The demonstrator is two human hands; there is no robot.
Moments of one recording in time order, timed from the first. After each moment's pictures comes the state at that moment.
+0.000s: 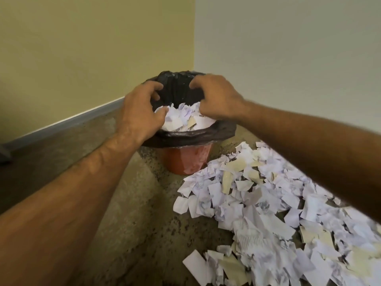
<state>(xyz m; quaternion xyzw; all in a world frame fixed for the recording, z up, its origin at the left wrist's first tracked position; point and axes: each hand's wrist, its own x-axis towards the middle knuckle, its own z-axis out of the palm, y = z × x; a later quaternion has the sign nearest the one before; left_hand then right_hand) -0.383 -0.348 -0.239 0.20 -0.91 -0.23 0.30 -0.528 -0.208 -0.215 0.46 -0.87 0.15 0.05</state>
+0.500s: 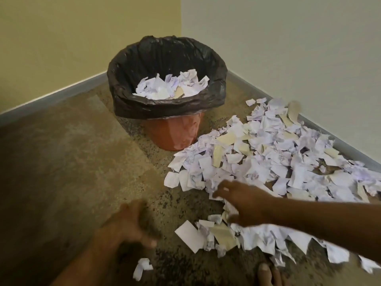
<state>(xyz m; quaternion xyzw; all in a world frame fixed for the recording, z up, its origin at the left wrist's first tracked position) -0.210 -0.294 -0.431 0.31 -0.84 -0.28 -0.36 -0.398 -0.019 -0.384 0.53 -0.81 -0.04 -0.26</state>
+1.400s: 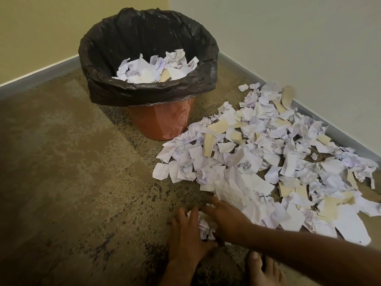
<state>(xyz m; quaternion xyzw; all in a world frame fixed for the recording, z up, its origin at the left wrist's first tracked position) -0.238 -0.111 -0.495 0.27 -0.89 -0.33 -0.19 -0.353 -0.002 -0.479 0.43 -0.84 0.03 -0.32</state>
